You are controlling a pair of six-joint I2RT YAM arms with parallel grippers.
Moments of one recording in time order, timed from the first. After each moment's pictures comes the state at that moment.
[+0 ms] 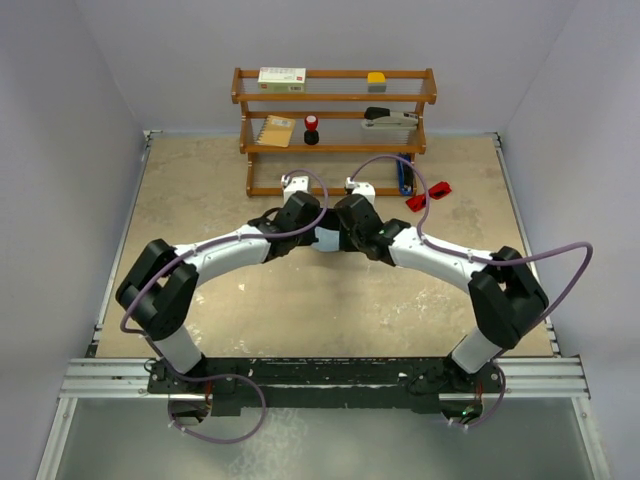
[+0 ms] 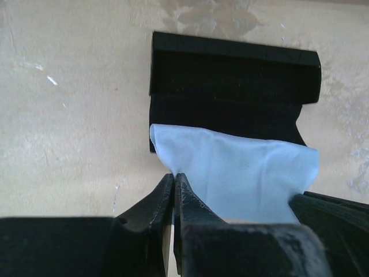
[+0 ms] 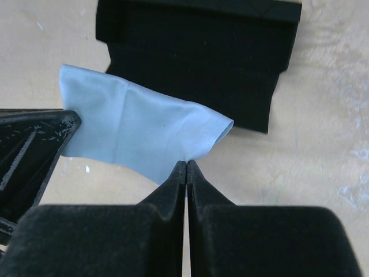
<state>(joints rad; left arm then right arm) -0.73 1.67 1.07 -0.18 -0.35 -0.64 0.75 1.60 1.05 -0.29 0.34 0.58</state>
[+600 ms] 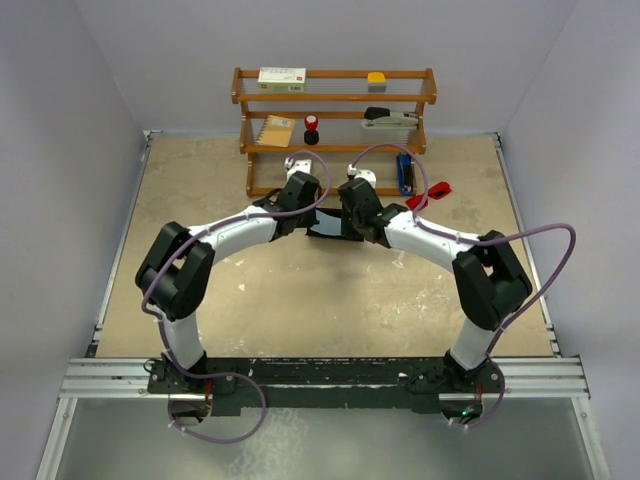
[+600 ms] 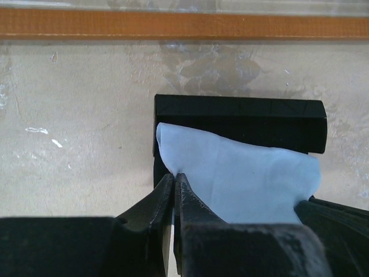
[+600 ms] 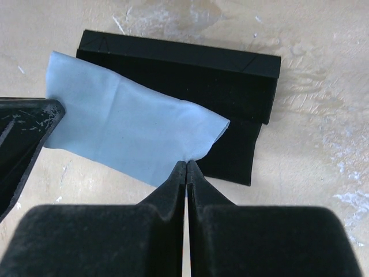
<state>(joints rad) -0.64 1.82 1.25 -0.18 -0.28 -0.54 0.64 1.74 1.18 -0.28 0.29 0.51</state>
